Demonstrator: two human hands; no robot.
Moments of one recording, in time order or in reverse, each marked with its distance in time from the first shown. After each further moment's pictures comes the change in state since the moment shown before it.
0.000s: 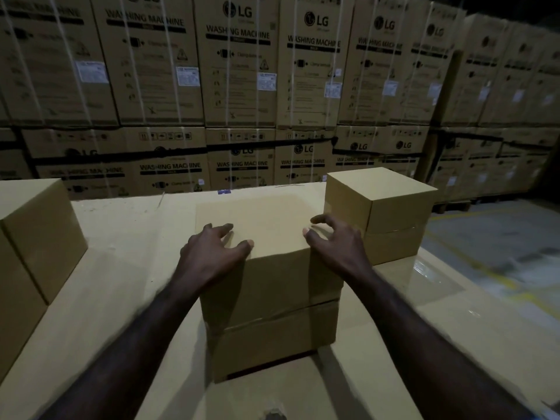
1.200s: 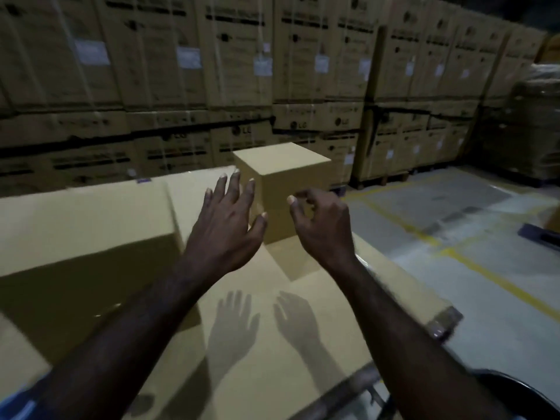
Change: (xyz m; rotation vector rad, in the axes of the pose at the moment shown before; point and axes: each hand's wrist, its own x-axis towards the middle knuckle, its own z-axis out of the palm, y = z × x) left_hand -0.070 0.212 0.152 0.198 0.077 0.569; right_hand -0.046 0.121 -0.184 -0.174 0.400 -0.225
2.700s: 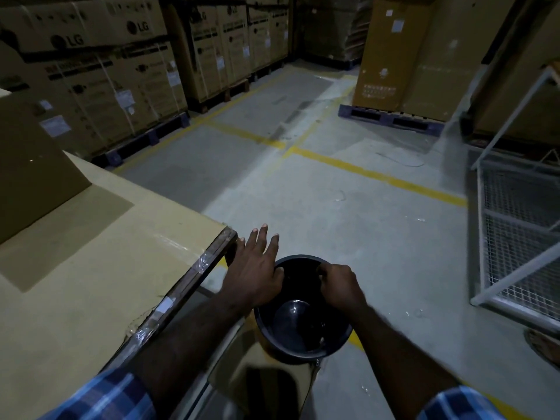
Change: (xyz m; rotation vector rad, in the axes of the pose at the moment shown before) left_hand -0.066 0.383 0.323 -0.050 -0.658 0.580; right_hand -0.284 0.369 -0.305 -0.540 -0.482 1.016
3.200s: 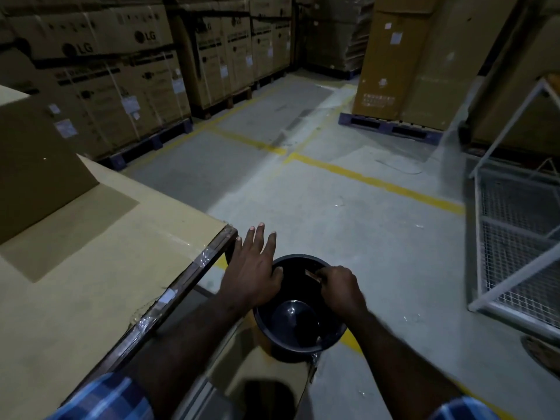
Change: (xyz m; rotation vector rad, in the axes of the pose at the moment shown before) left_hand -0.022 0.011 -0.007 -0.001 0.061 -0.023; right_hand -0.027 0.000 -0.008 -0.058 0.114 -0.090
